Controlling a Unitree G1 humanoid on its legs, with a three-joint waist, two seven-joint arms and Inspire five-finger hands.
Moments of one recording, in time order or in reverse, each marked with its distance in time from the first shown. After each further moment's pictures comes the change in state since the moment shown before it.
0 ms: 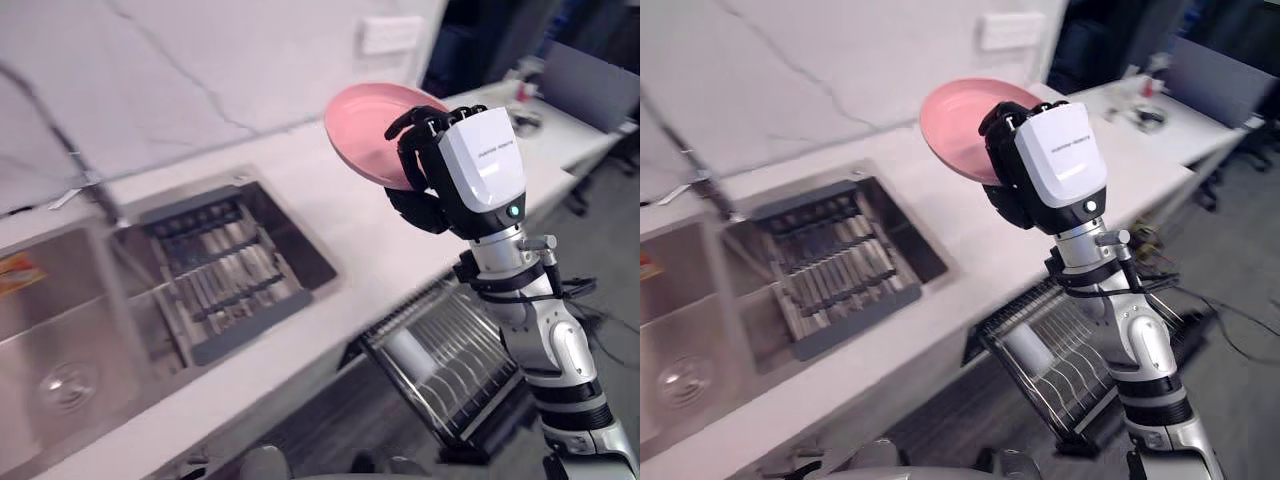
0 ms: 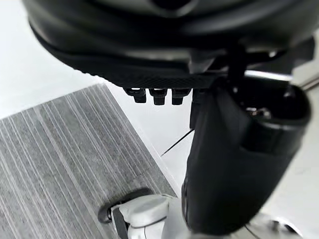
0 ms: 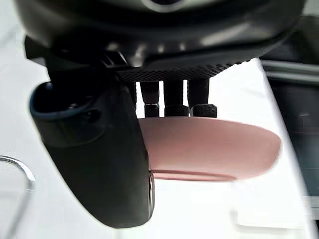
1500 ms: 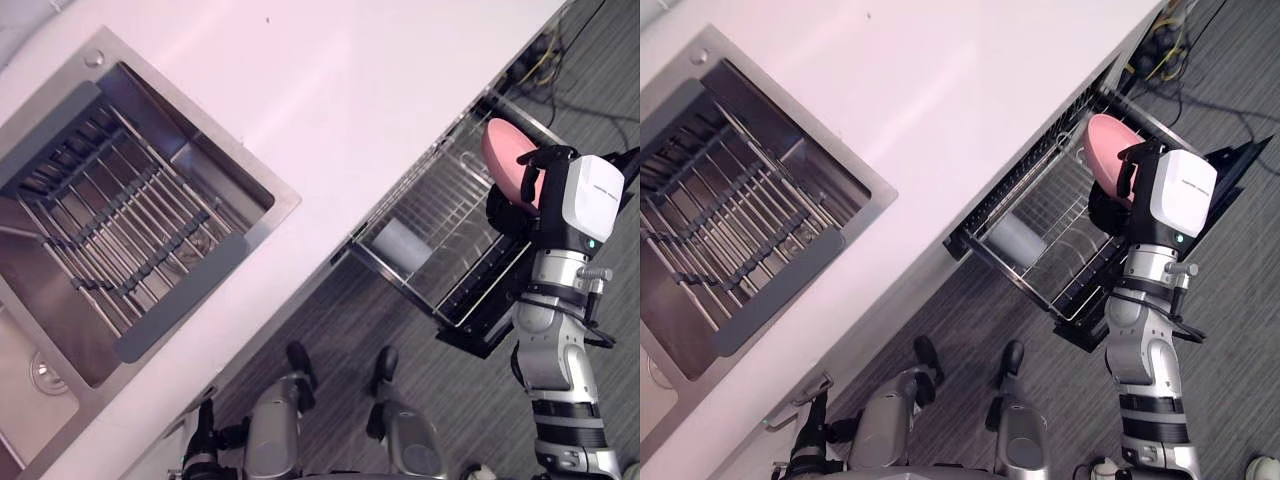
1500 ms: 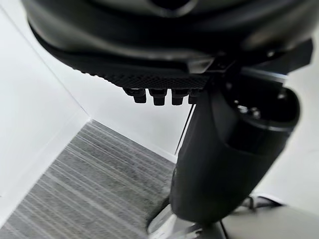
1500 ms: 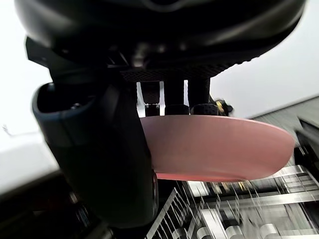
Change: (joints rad) left arm -0.204 0.027 -0.182 -0.022 0.076 -0.138 0.028; right arm 0.055 0.124 -0.219 0.214 0.164 0.316 -0.141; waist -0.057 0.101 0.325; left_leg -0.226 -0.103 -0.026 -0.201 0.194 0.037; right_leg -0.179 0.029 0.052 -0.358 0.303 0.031
